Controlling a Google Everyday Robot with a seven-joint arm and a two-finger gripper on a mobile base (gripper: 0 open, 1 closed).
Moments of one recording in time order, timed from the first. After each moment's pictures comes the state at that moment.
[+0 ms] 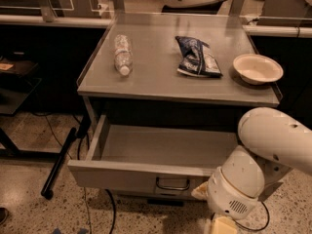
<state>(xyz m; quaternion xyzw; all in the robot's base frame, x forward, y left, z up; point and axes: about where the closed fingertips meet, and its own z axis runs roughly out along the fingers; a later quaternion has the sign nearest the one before) 0.274 -0.098 0.713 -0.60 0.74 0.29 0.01</state>
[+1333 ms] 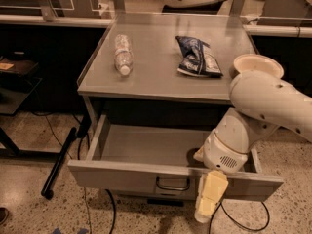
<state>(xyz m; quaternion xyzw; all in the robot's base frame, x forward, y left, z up) 0.362 -0.110 0.731 -0.60 0.76 0.23 0.03</state>
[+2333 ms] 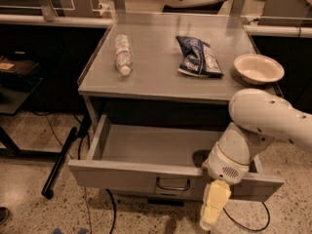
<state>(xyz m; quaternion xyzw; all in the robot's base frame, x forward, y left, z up) 0.360 -0.131 0.683 -0.58 0.78 0.23 -0.01</state>
